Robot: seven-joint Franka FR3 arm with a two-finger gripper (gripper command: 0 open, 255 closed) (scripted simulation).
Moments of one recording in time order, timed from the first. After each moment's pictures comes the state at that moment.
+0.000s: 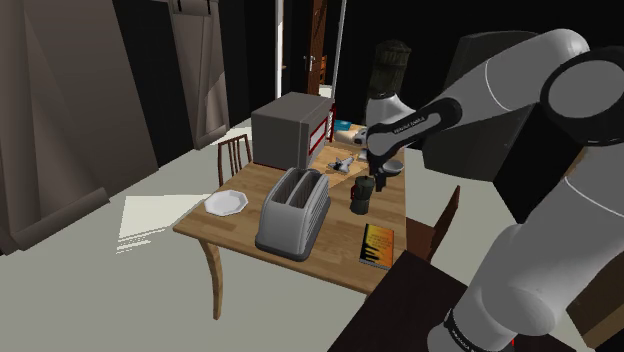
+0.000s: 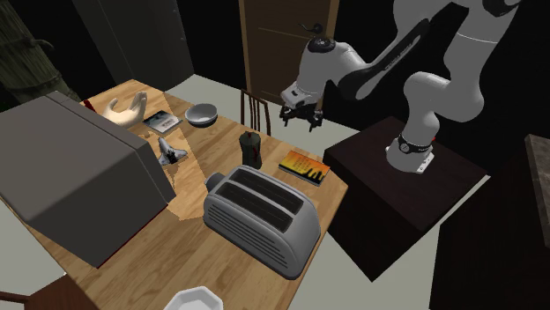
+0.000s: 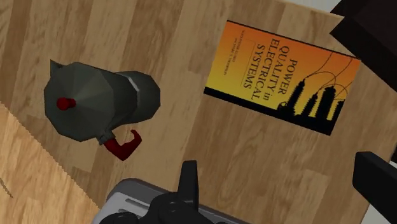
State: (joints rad) arm 0.00 -0.13 -0.43 -2.38 -0.38 2.29 -0.98
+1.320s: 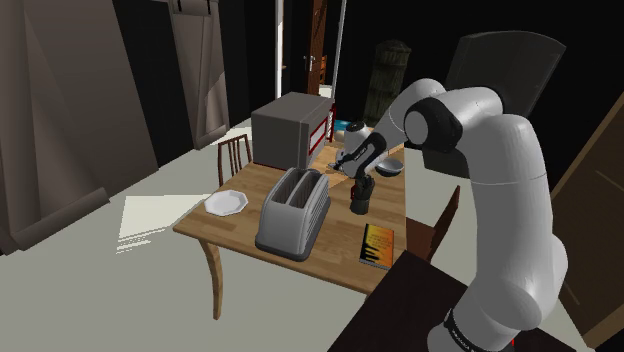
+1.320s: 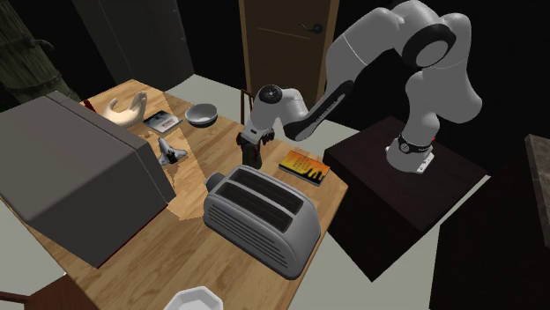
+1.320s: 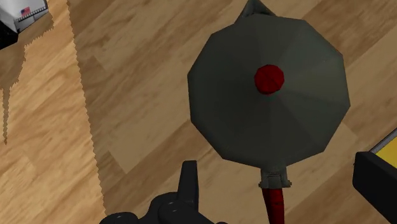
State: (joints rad) arm -0.15 0.54 -0.40 -1.93 -0.33 2.63 -1.51
